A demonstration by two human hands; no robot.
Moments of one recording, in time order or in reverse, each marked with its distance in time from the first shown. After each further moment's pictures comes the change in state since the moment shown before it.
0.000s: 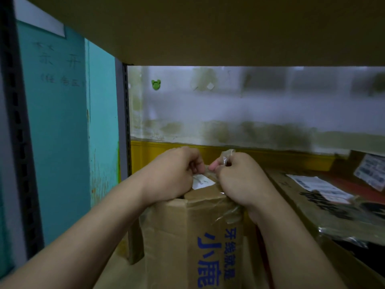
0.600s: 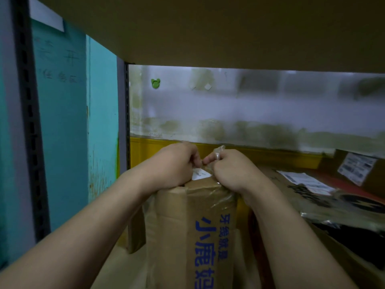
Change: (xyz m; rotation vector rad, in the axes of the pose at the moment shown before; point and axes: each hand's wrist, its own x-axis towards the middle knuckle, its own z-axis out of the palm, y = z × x) left_hand 0.003 0.005 0.001 0.102 -0.015 -0.044; right_hand 0.002 -0.006 -0.006 -0.076 -0.130 0.020
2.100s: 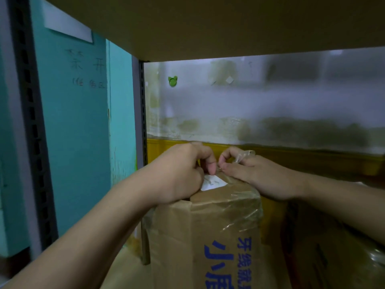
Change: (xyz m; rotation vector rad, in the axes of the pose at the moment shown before) left_hand -0.001 -0.010 0.001 -0.047 0.060 0.000; right_hand 0.052 0.040 -0.008 0.048 -0.398 -0.386
